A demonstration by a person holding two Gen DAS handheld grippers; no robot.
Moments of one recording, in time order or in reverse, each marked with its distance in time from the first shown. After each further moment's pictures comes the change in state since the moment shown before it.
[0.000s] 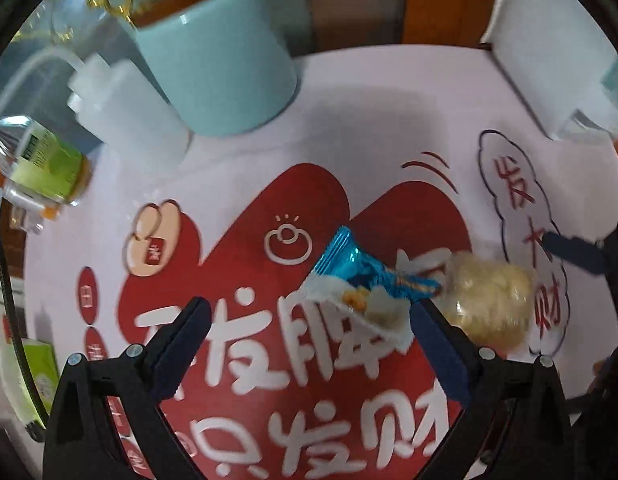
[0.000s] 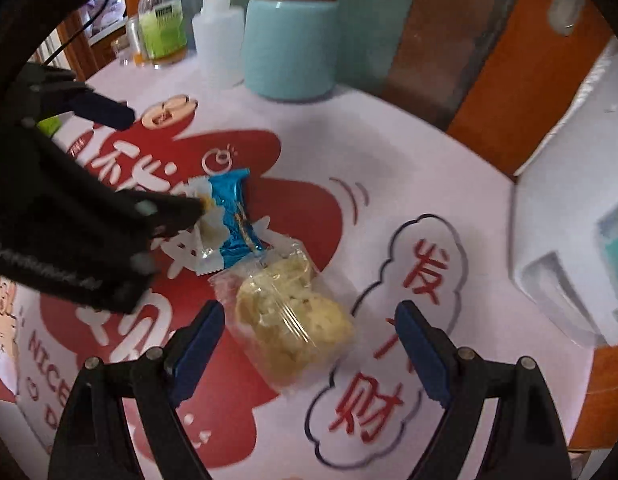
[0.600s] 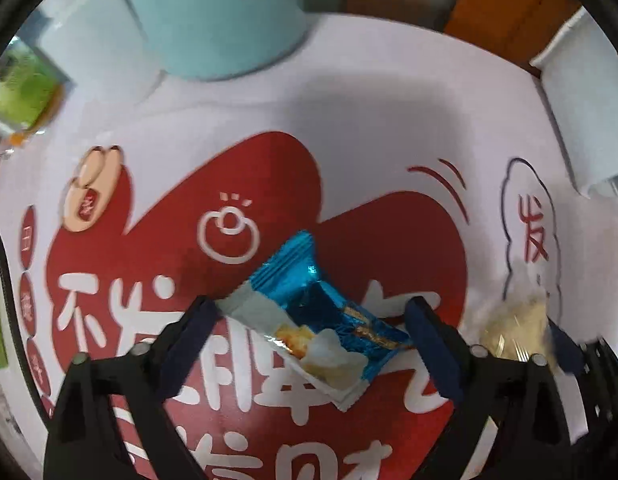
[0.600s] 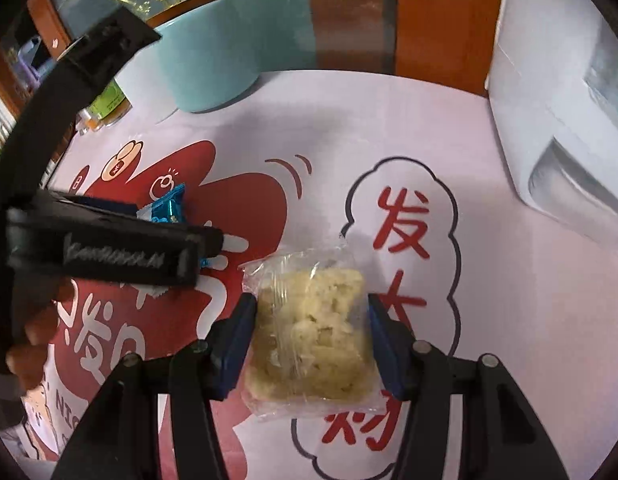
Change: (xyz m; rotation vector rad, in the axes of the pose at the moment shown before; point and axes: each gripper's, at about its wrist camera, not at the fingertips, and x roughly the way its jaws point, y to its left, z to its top) left arm 0.046 -0.017 0.011 -0.240 0.057 -0.052; right arm 0.014 -0.053 -0.024 0.325 -0.028 0.107
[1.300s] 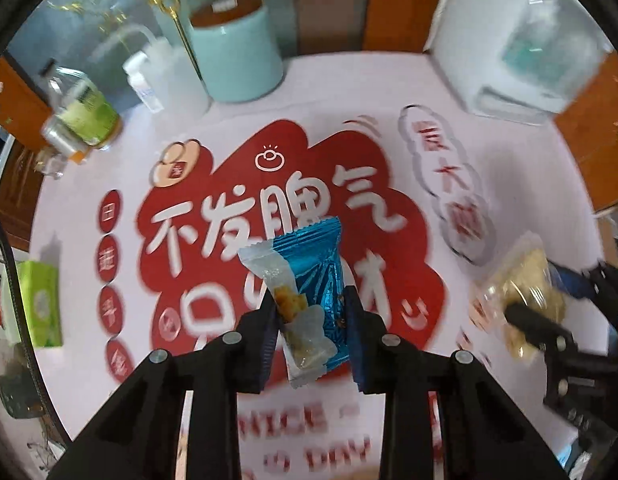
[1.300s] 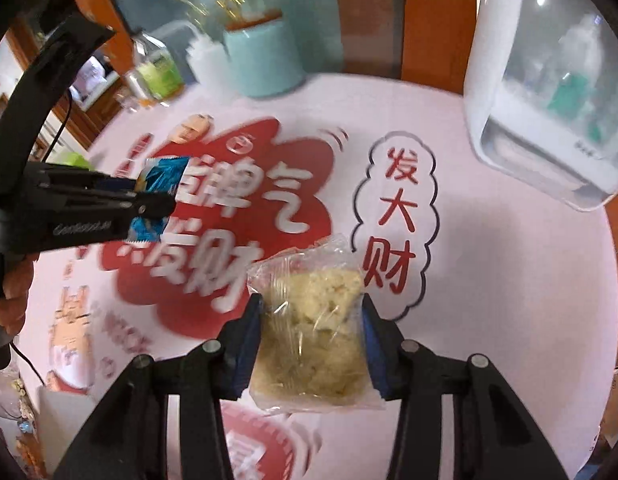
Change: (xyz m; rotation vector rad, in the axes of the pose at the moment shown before) left arm -0.185 0.008 -0.151 0.221 -0.112 -0.043; right arm -0.120 0.041 -0.070 -0.051 -0.010 0.029
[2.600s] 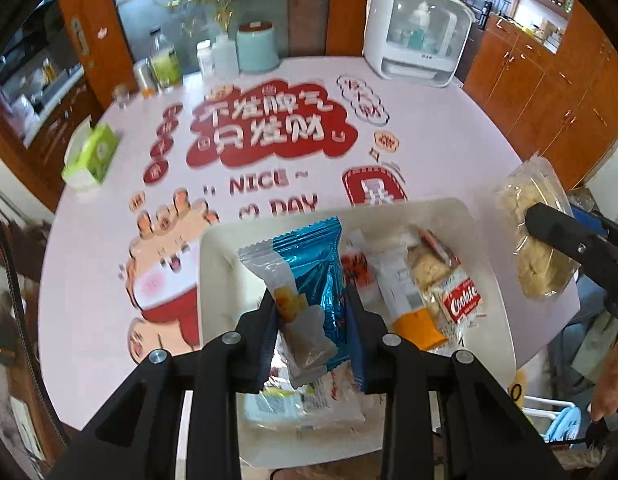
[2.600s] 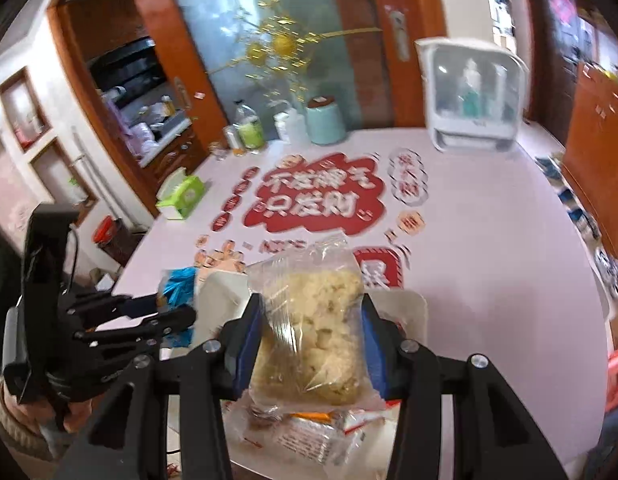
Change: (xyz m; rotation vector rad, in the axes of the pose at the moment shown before) left arm -0.147 -0.019 -0.328 -0.047 -0.174 -0.037; right arm -0.226 0.141 -0.236 0.143 -0.279 0.030
